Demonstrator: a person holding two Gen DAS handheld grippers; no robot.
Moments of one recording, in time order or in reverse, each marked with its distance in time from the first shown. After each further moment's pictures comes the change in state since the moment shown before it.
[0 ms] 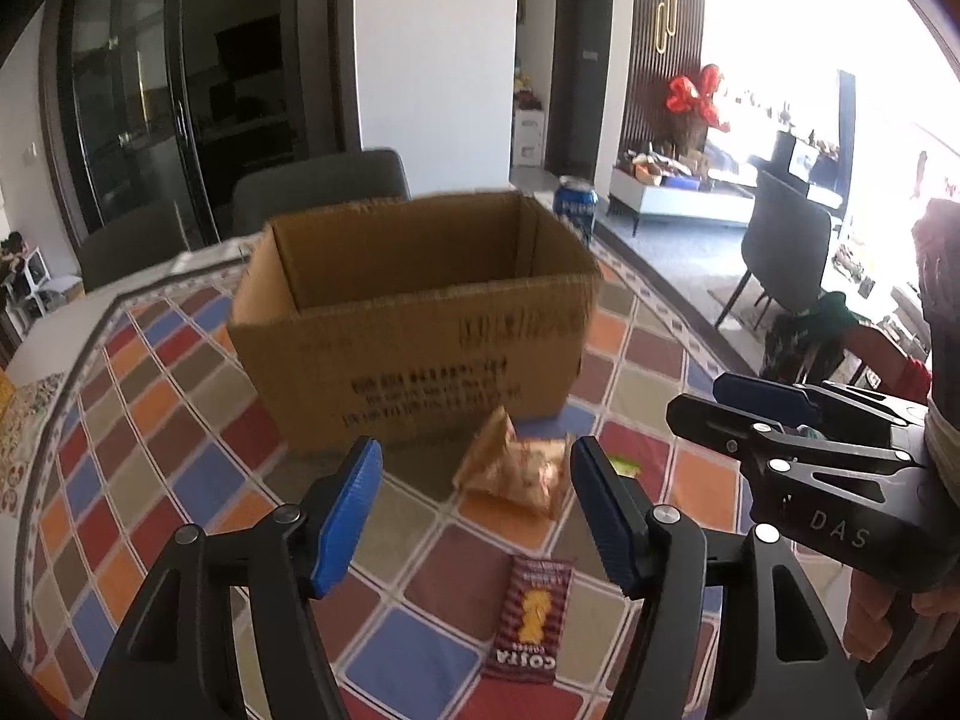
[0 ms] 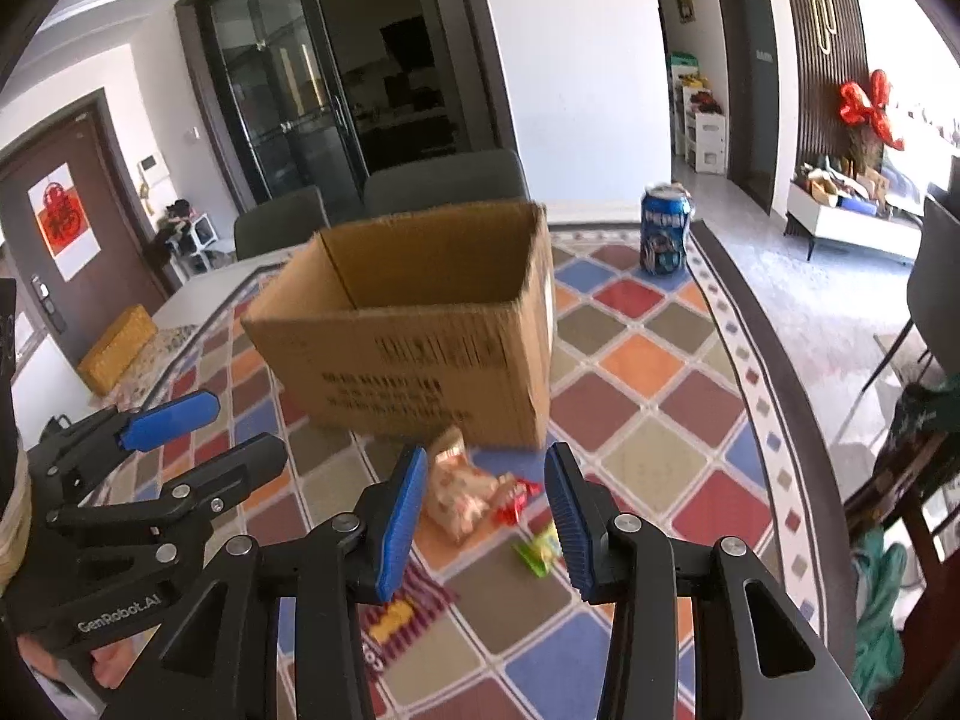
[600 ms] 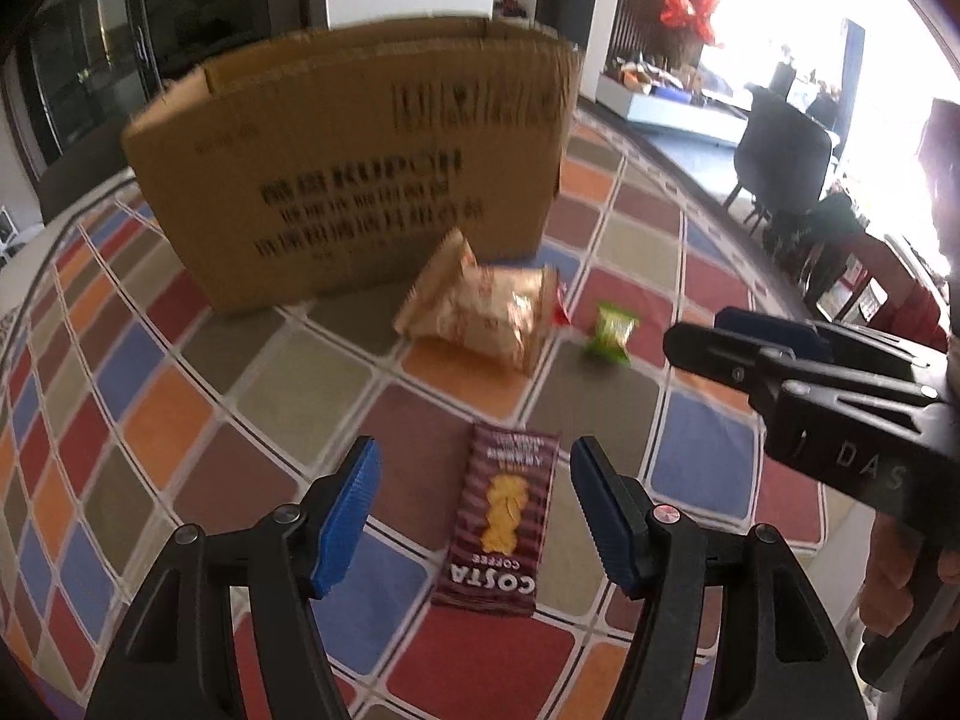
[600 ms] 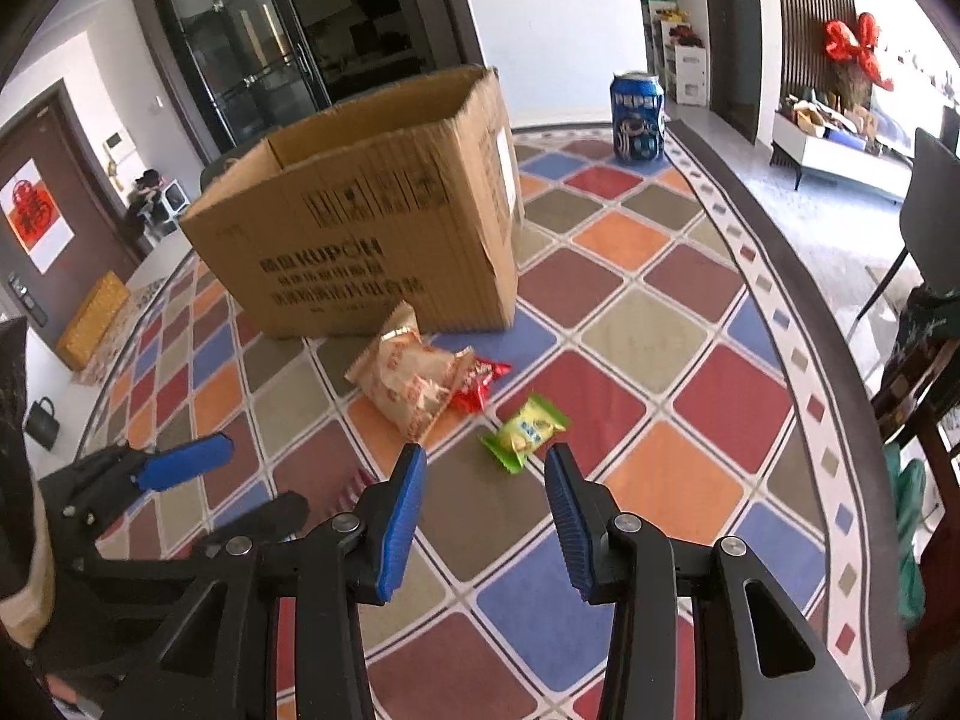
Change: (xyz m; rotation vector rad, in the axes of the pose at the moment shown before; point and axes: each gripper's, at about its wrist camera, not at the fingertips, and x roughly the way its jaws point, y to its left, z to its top) left arm 0.057 -0.019 -0.061 0.007 0.241 -0.050; right arm 0.033 -0.020 -0.055 0.061 0.147 -0.028
